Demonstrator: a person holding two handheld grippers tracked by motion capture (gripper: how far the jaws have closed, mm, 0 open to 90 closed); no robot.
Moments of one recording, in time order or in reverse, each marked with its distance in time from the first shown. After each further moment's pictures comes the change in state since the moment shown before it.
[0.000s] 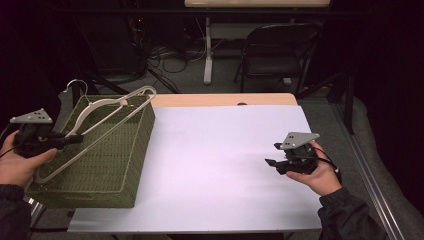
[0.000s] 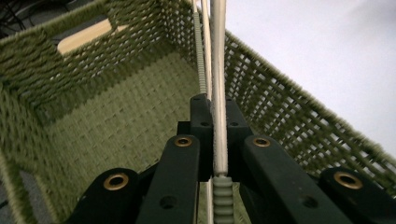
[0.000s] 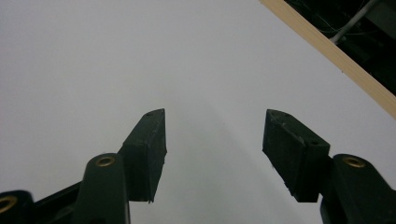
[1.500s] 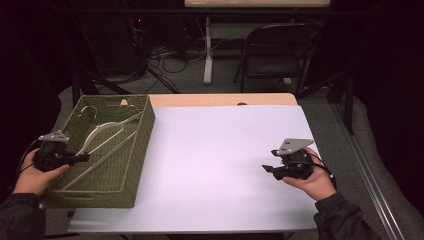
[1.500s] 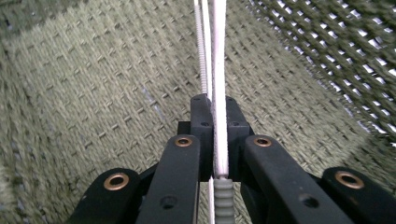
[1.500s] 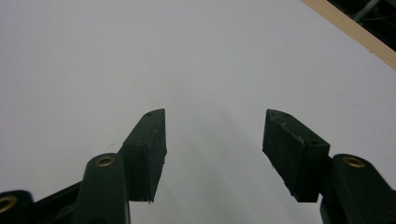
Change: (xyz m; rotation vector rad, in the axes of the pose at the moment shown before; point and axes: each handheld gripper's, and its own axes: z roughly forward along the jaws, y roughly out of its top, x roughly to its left) left arm 0.022 -0.062 0.060 0.166 0.018 -0.083; right arm 0.007 -0.016 0.016 0.019 0.031 0.035
